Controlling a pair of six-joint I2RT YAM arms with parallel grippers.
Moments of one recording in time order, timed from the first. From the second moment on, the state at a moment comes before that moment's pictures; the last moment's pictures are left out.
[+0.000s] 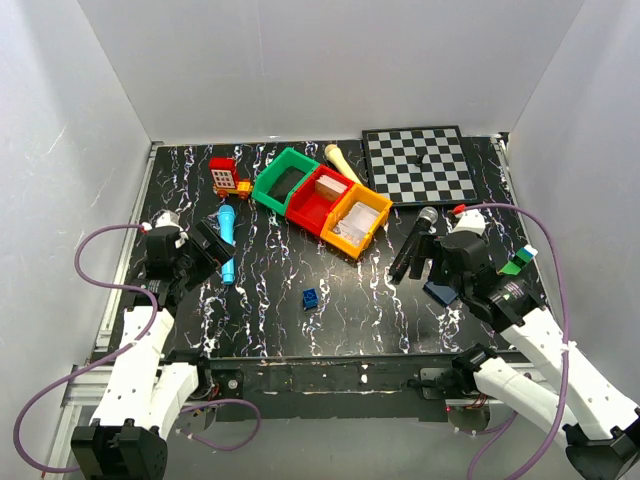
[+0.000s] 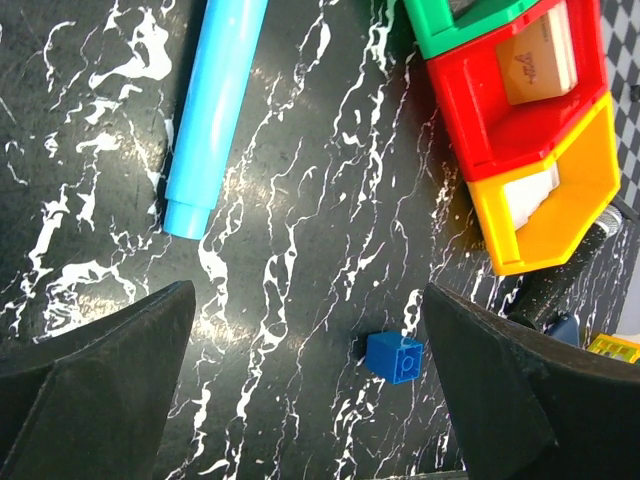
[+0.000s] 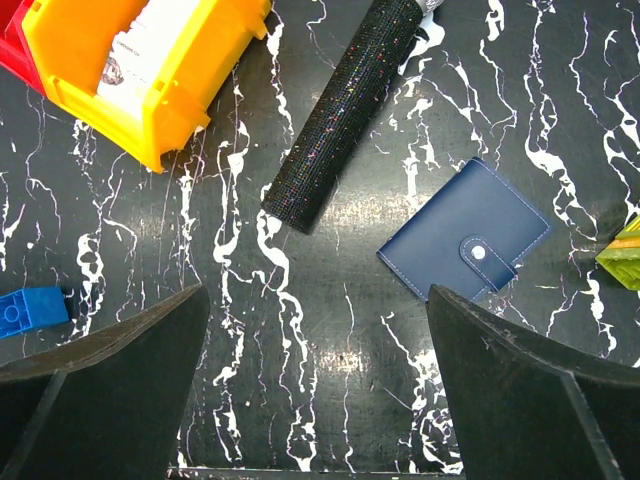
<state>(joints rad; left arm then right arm) -0.01 0.79 0.69 -0.57 0.14 -0.67 0.60 0.73 0.80 -0.75 0.38 0.50</state>
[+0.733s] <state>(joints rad) -0.29 0.82 0.70 -0.57 0.11 -0.60 0.22 0.71 0.71 -0.82 0.24 0.65</state>
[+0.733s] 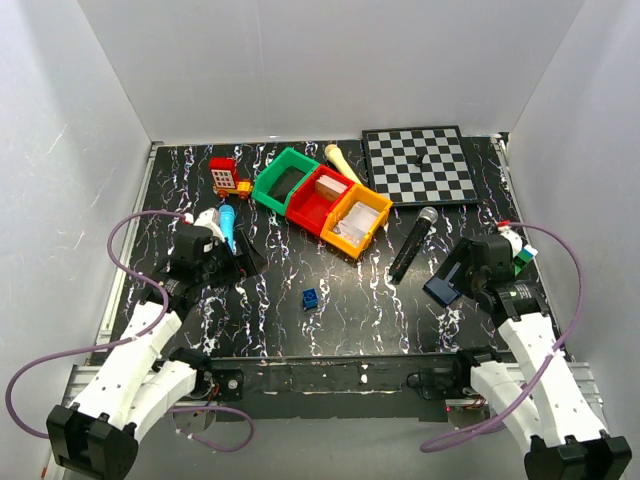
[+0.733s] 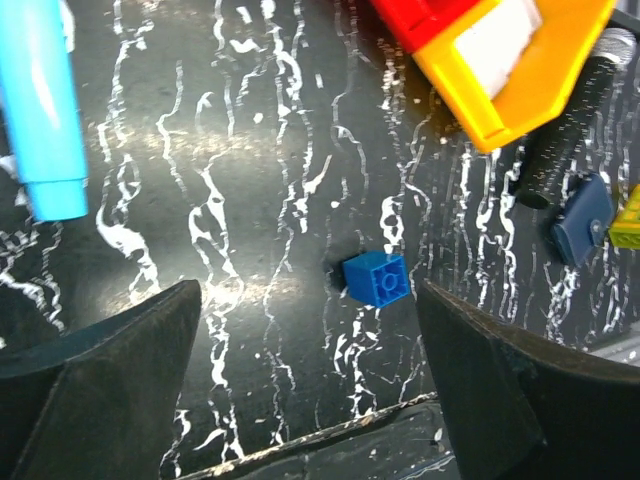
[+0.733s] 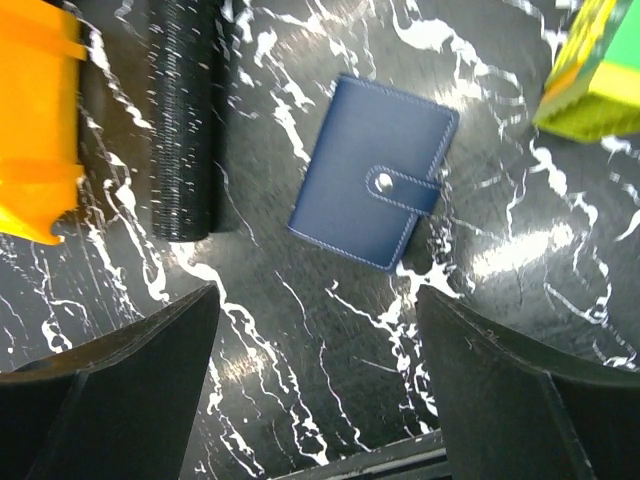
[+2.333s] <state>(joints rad) -0.36 0.82 0.61 -0.35 0.22 -0.63 -0.03 1.14 0.58 -0.63 0.04 0.78</state>
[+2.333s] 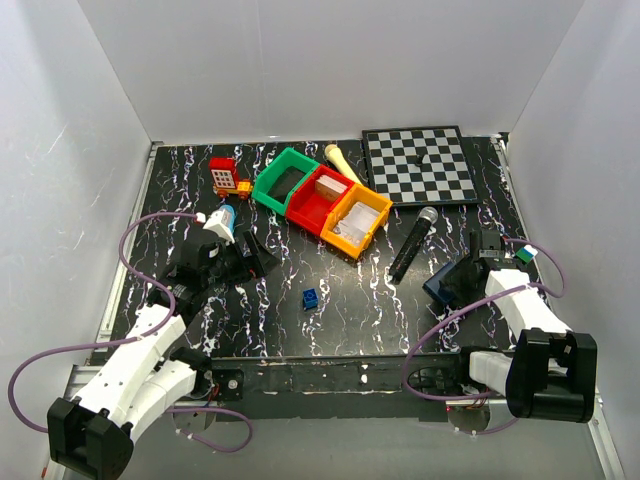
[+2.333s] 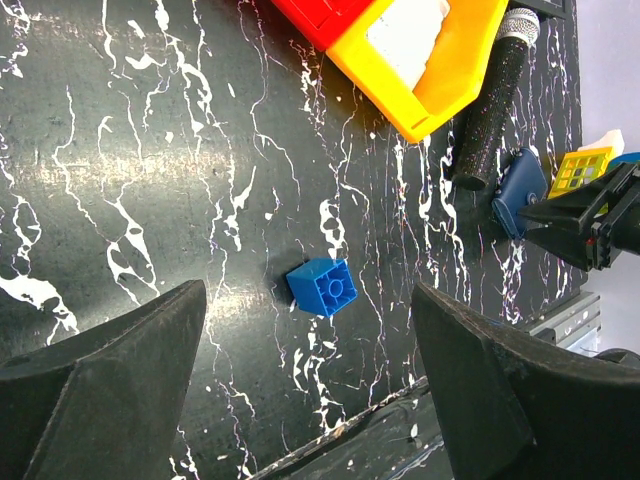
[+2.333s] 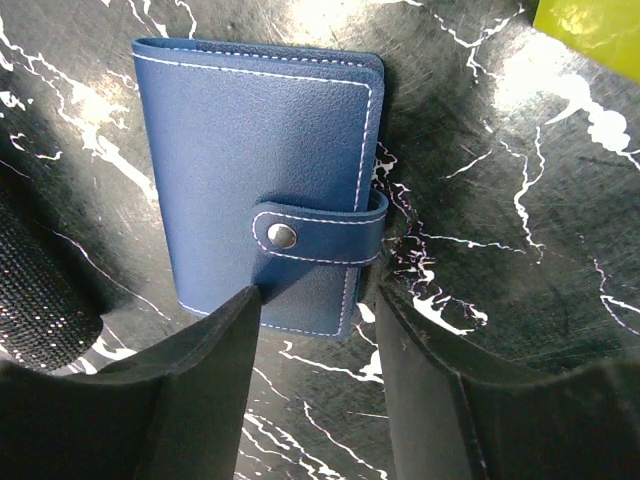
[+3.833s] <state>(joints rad) -0.36 0.82 0.60 -0.36 0.23 -0.65 0.07 1.01 0.49 -0.66 -0.11 0.79</state>
